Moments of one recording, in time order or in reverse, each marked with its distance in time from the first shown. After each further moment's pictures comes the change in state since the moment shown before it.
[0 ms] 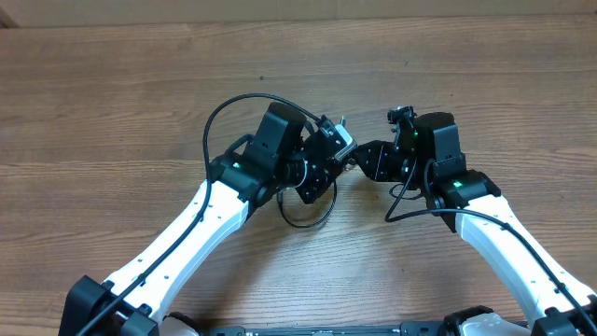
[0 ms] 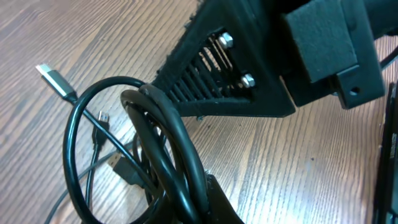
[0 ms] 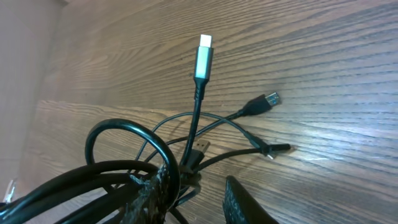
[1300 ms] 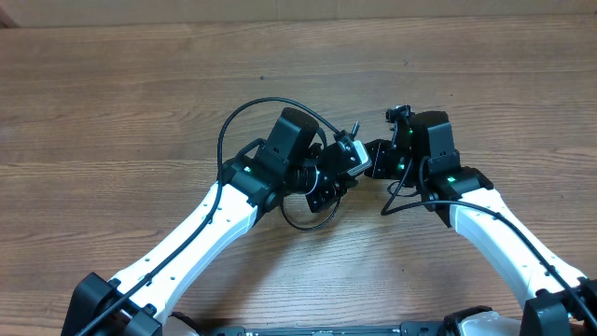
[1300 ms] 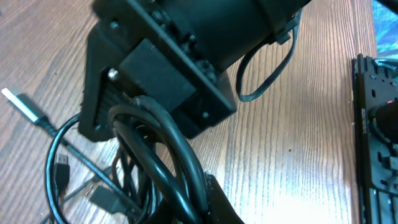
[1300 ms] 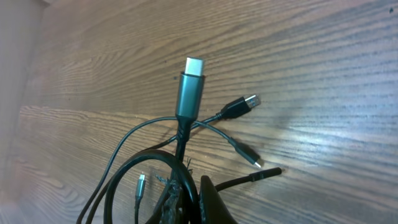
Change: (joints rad) left arm -0.052 0.012 0.000 0.014 0.083 0.119; right arm -0.009 0.061 0.000 0.027 0.030 0.004
